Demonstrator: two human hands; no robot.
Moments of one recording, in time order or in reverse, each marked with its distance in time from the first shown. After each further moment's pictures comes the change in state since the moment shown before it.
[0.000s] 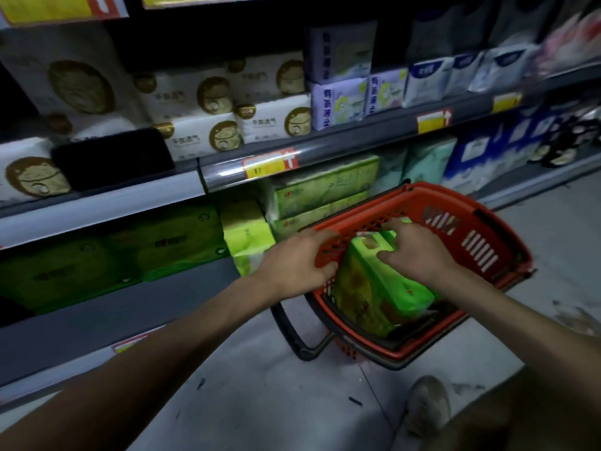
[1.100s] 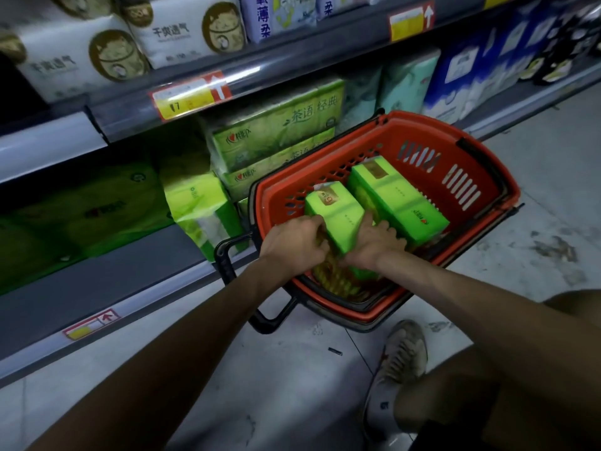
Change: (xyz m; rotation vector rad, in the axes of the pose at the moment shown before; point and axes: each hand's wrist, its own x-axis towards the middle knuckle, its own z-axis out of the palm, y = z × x) left_hand 0.054 0.010 0.120 0.061 -0.110 -0.057; right_hand 0.023 0.033 0.110 -0.037 -0.351 0.394
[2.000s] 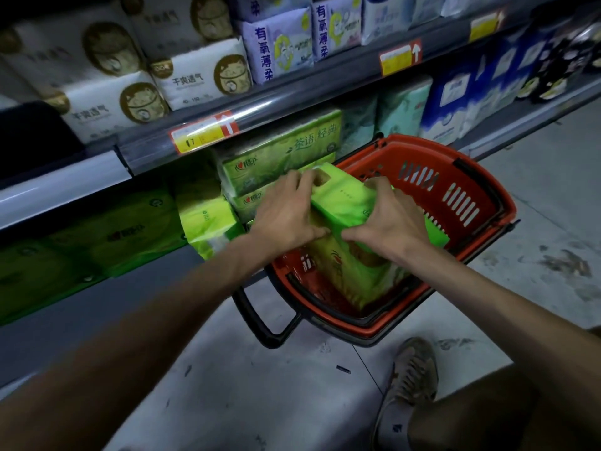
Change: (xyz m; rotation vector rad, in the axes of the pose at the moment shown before) left_hand 0.017 0.006 -0.080 0.140 0.249 0.096; right_hand -0.046 0.008 -0.073 0.307 0.461 -0.305
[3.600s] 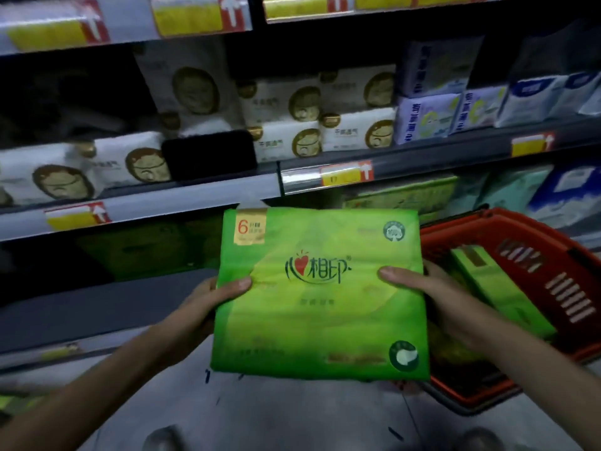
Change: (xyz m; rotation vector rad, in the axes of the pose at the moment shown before) left_hand -0.258 -0.137 -0.108 -1.465 -0.030 -0.763; right_hand -0.057 -0.103 0.004 0.988 -0.683 -0.036
